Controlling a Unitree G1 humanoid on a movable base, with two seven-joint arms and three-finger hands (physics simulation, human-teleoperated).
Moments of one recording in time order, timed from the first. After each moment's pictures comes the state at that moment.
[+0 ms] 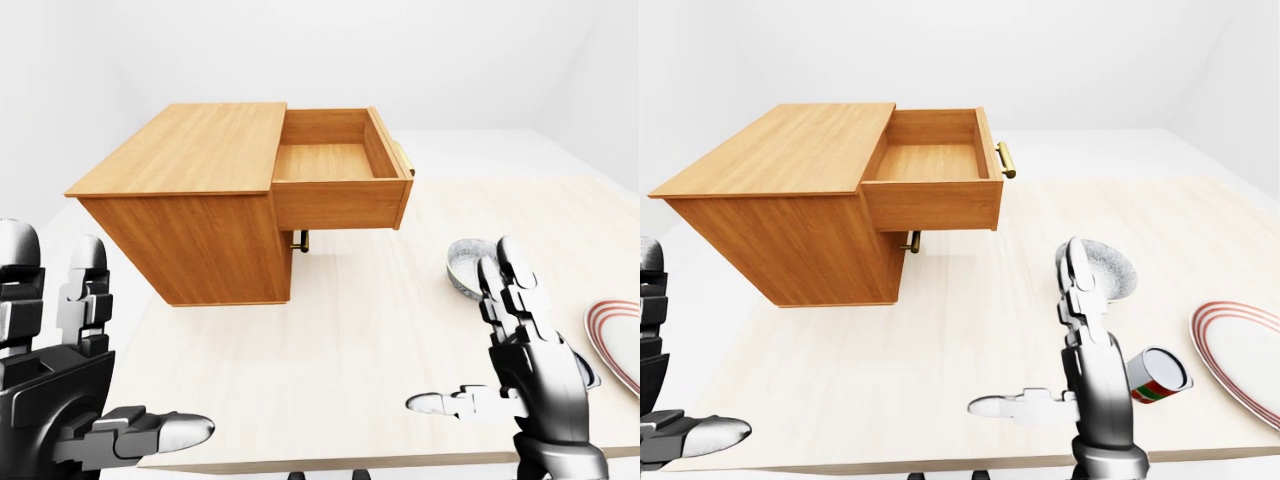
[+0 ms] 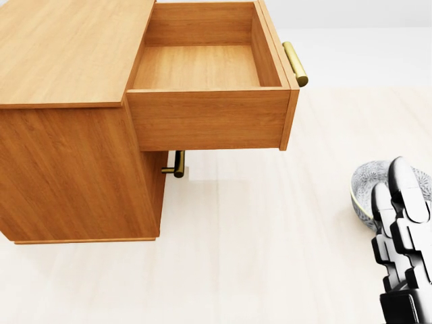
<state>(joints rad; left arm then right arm) 0.35 -0.17 0.57 -1.00 -0.42 0.09 -0.47 0.56 -0.03 0.04 -0.96 -0.13 0.09 0.07</state>
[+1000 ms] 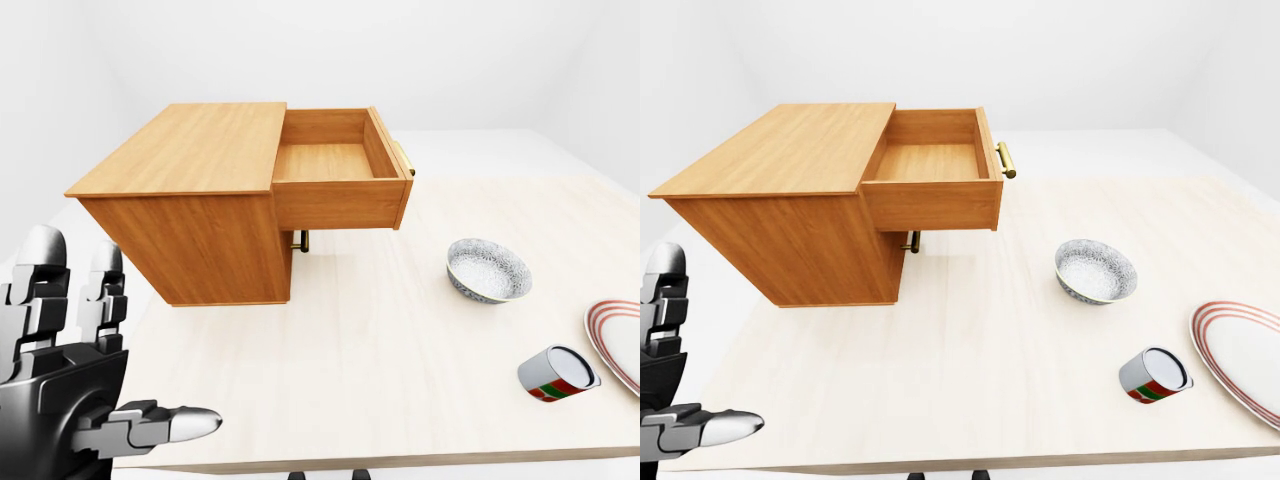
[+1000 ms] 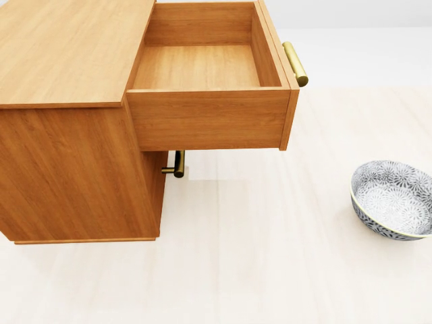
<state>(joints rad) 0.37 -0.17 0.52 -0.96 -0.37 0.09 -0.47 0.37 -0.95 -1.47 -1.05 1.47 0.09 -0.16</state>
